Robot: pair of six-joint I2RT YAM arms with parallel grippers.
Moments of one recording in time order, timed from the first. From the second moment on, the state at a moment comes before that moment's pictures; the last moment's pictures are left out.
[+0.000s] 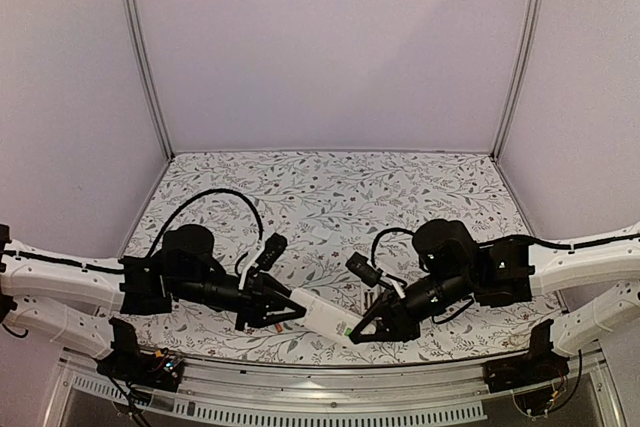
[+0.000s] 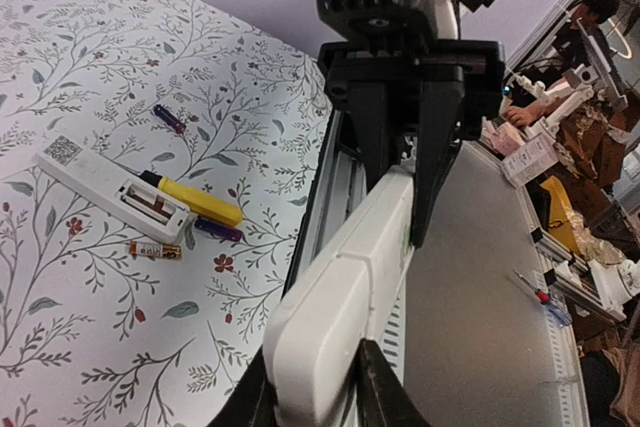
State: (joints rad) left arm -1.10 1.11 0.47 0.30 0.42 -0.37; right arm 1.19 1.26 0.73 -0.09 -0.53 0.48
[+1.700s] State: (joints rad) left arm -0.86 1.03 0.32 0.38 0.60 -0.46; right arm 1.11 1.21 0.54 0.01 -0.48 0.53
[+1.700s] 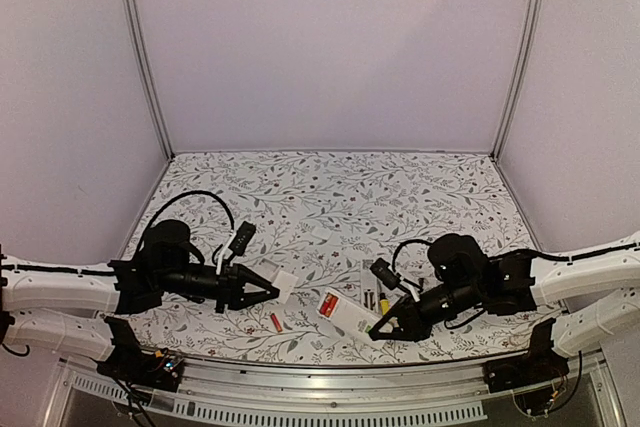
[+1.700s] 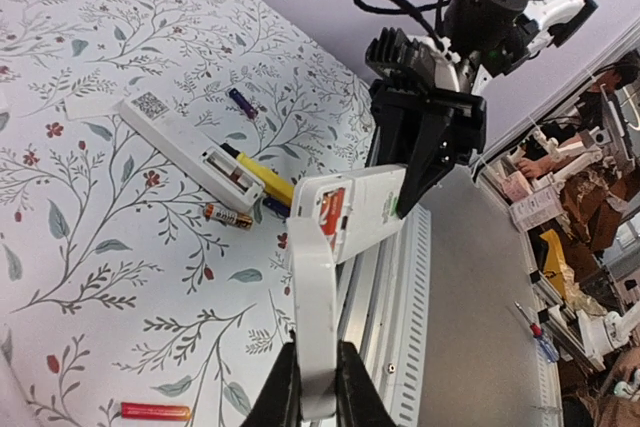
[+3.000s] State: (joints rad) left arm -0.85 0.92 0.31 0.36 0.15 -0.73; right arm 1.17 1.41 0.55 0.27 -0.18 1.09
